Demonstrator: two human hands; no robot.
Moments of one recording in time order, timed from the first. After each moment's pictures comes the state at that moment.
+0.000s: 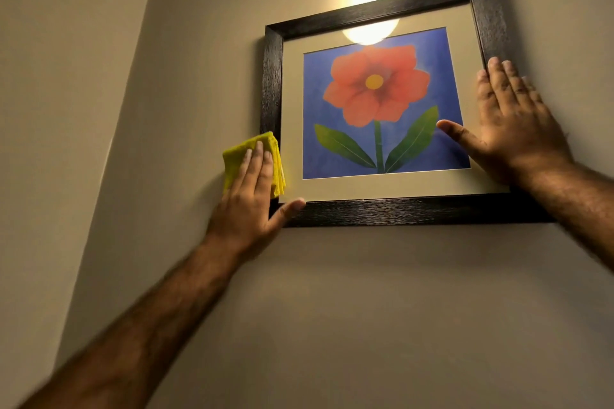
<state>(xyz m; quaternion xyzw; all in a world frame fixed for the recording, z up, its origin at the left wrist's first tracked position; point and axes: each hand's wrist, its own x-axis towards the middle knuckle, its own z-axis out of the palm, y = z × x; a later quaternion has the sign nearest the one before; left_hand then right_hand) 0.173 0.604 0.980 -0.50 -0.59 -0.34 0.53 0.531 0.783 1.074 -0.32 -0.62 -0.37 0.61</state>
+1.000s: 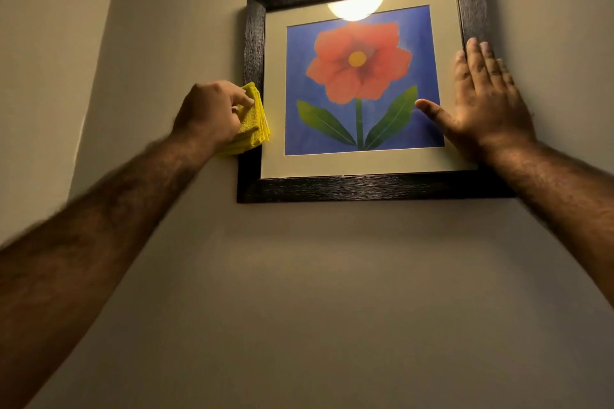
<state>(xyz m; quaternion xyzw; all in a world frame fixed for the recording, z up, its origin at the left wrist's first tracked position) 0.182 0.565 1.082 -0.50 -0.56 -0.44 0.49 0.531 0.777 1.075 -0.33 -0.63 -0.37 0.60</state>
